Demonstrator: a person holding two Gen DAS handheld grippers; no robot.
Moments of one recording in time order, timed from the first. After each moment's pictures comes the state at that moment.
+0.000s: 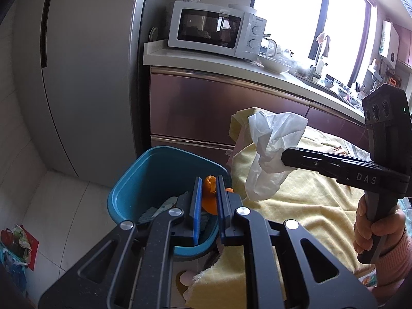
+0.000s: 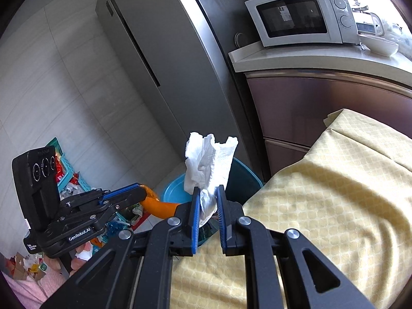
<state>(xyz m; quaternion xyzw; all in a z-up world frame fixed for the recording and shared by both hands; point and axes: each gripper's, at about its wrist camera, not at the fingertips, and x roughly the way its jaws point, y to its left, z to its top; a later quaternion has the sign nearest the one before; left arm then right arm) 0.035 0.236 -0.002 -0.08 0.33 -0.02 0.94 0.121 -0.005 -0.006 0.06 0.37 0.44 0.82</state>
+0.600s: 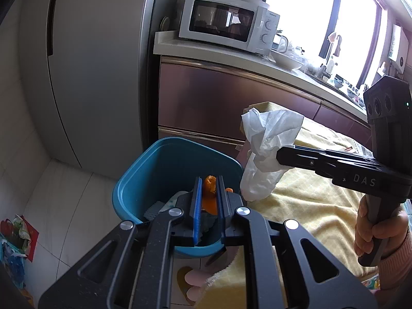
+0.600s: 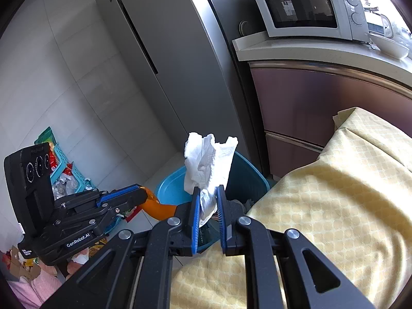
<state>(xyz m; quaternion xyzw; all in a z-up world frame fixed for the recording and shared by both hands) 0.046 0.248 -0.022 -0.10 0.35 0.00 0.93 0.129 0.029 -0.019 0.02 0.39 0.43 0.81</state>
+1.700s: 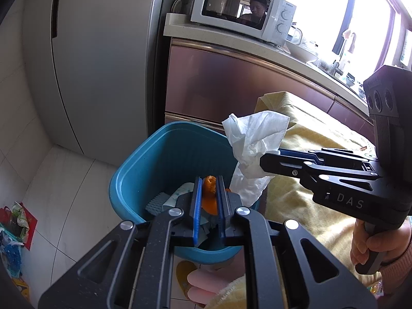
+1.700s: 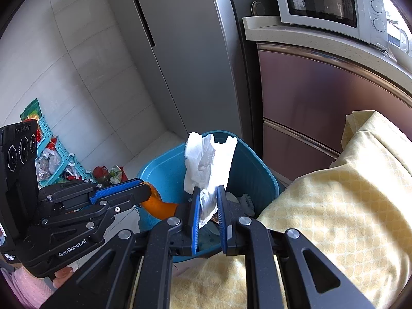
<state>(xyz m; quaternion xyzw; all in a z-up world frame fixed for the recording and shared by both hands) 0.071 0.259 -0.061 -0.11 0.38 0.02 0.92 0.132 0.083 -0.042 -0.05 0.42 0.42 0.81</state>
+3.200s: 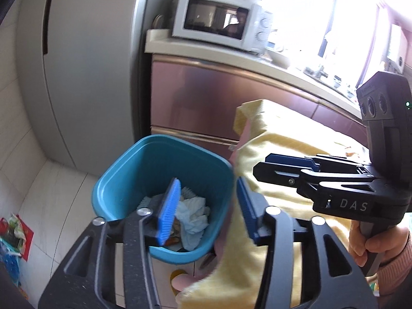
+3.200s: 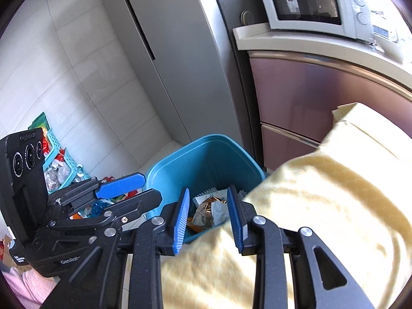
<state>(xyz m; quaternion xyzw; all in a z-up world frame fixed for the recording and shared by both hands) 0.060 0.210 -0.039 -0.10 0.34 0.00 0.94 0.123 0.030 -0.029 -0.01 0.40 0.42 0.81</state>
